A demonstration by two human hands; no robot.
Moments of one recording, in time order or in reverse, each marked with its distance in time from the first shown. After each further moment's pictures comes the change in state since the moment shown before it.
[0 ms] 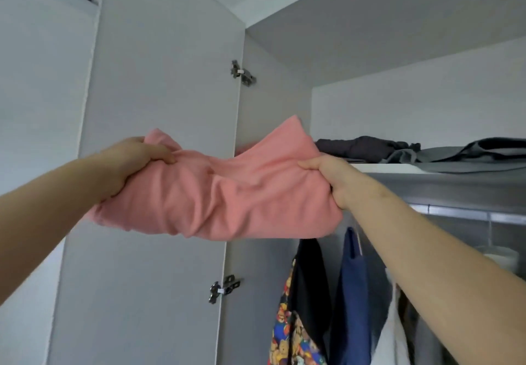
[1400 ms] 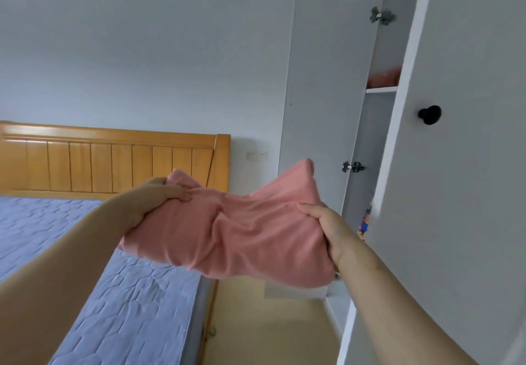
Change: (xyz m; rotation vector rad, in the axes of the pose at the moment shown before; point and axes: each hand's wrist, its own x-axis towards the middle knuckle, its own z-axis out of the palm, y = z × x) left_hand -0.665 0.134 -0.001 0.200 0.385 -0.641; right_hand -0.531 0.056 -0.119 0.350 -0.744 0.458
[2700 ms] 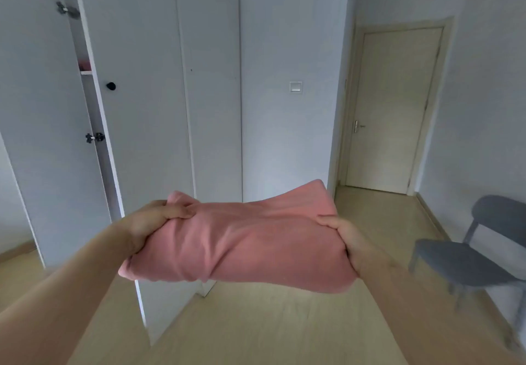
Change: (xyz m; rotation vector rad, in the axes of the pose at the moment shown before) left_hand -0.486 -0.066 0.063 0.049 -1.111 0.307; right_hand -0.740 0.136 0.080 0.140 1.109 -0.049
